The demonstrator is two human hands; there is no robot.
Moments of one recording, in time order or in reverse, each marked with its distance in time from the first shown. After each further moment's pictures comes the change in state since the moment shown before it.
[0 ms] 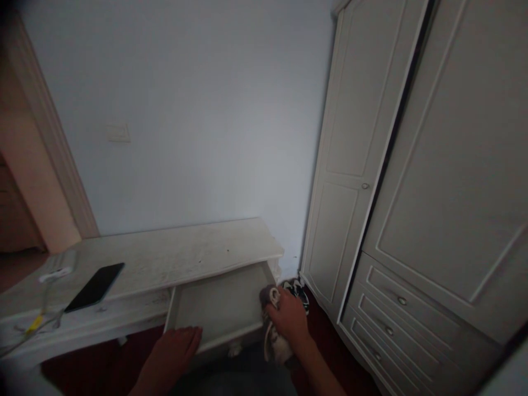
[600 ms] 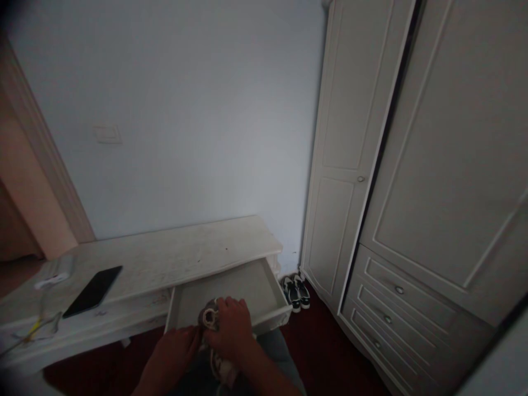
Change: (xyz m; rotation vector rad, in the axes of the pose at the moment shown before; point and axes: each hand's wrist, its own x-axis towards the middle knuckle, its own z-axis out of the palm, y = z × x) left_hand -0.001 0.002 -0.020 -0.079 -0.049 -0.018; right_hand -0.021 -0.131 0.055 0.108 -0.102 -0.307
